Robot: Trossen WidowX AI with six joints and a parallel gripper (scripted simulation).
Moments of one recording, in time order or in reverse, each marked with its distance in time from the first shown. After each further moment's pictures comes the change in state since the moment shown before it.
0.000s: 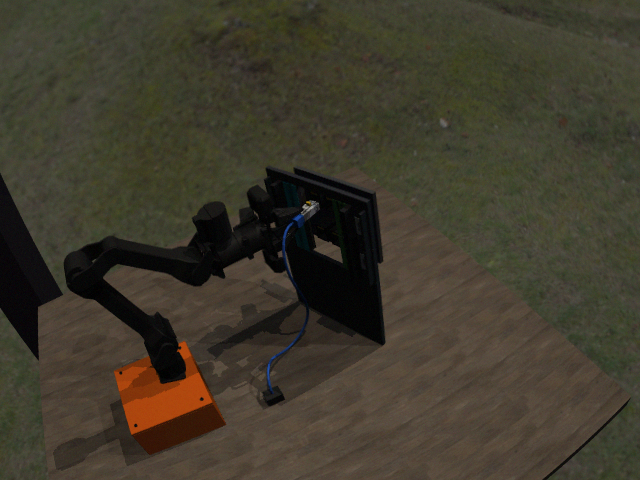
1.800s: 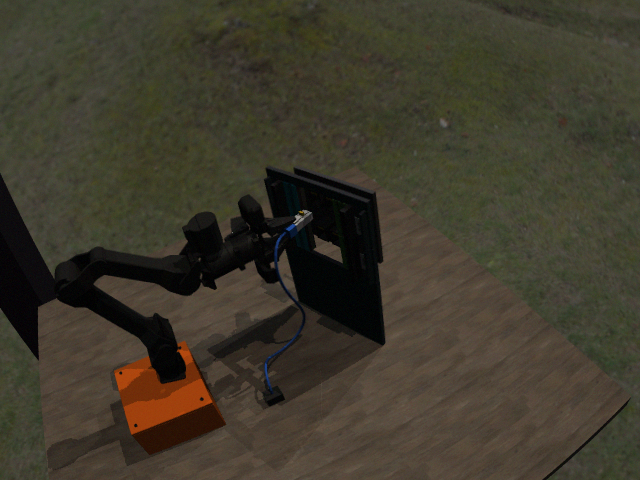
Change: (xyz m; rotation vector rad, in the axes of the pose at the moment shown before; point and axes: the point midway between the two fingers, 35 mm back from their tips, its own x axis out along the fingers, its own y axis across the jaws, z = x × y) arm -0.028 0.000 -0.019 -0.002 0.000 0.003
